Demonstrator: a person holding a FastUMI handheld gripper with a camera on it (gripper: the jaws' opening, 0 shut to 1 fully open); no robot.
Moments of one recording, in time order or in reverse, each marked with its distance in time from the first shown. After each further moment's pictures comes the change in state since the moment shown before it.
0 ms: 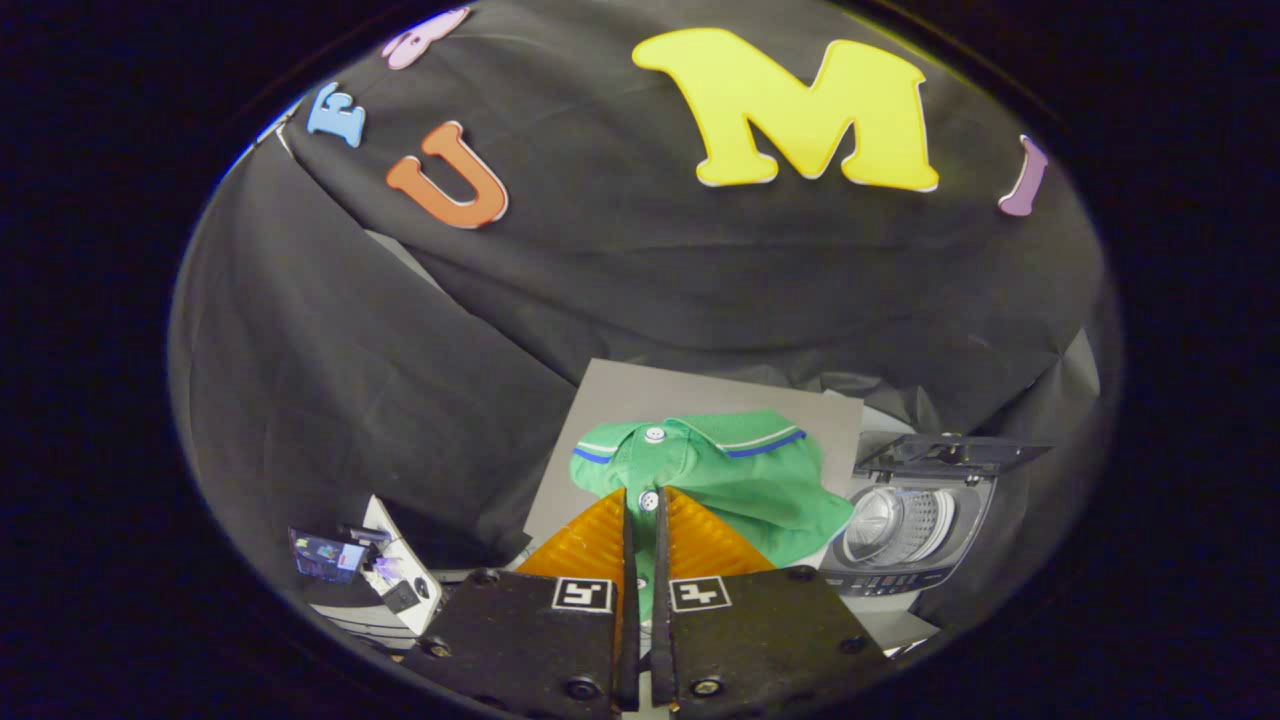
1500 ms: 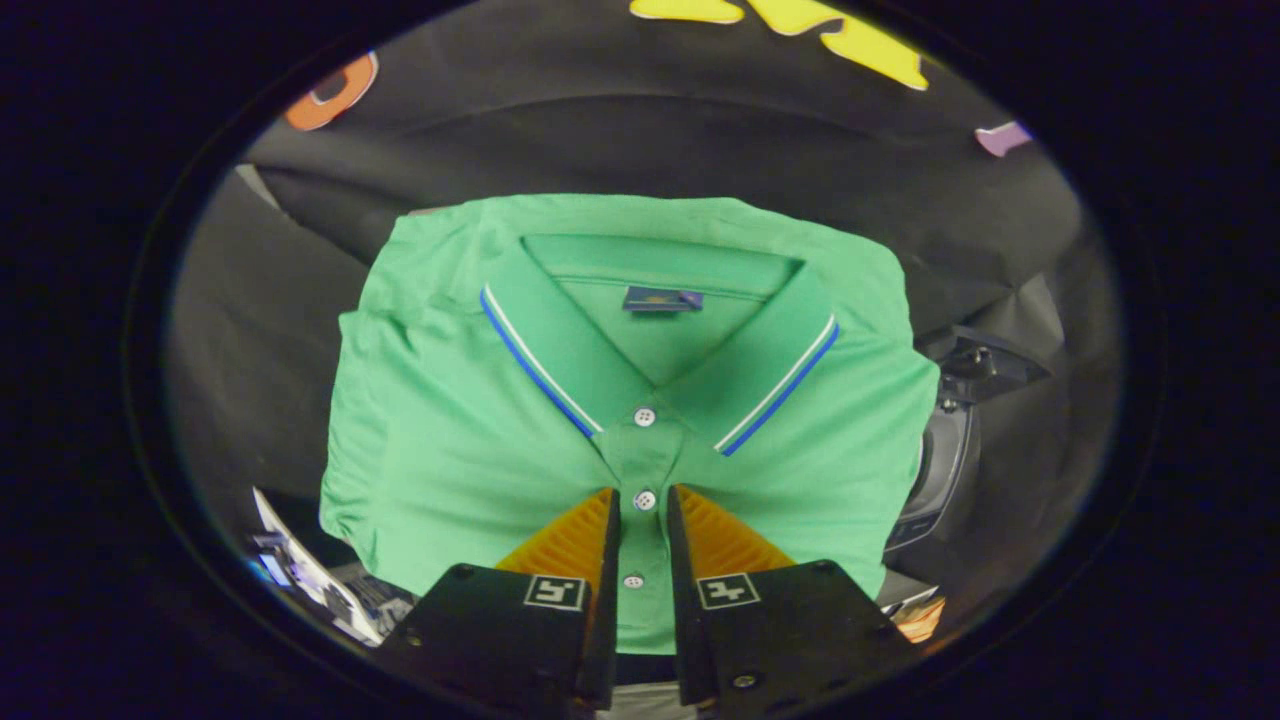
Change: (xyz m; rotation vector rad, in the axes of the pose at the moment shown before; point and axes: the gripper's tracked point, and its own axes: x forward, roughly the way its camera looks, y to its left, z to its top) arm 0.197 -0.063 -0.114 0.017 0.257 -0.373
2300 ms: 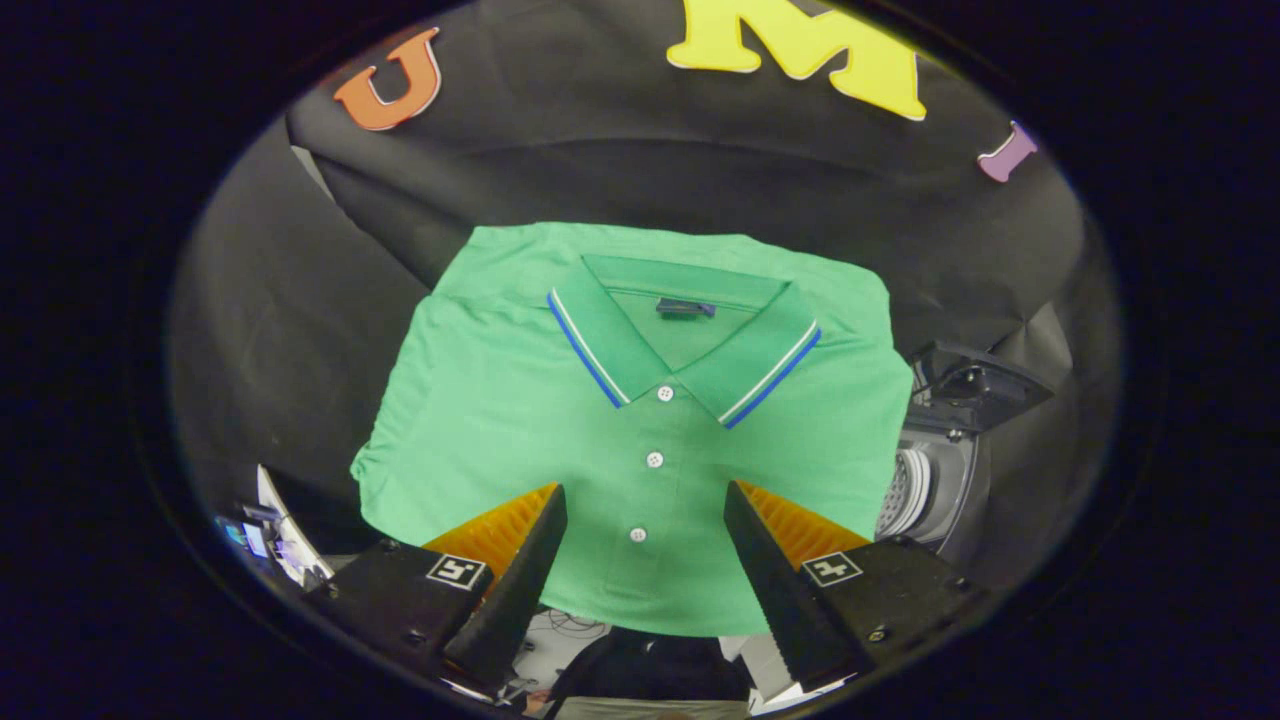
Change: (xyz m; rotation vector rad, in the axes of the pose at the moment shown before) arm -0.023 0.006 -0.018 -0.035 -0.118 0.055
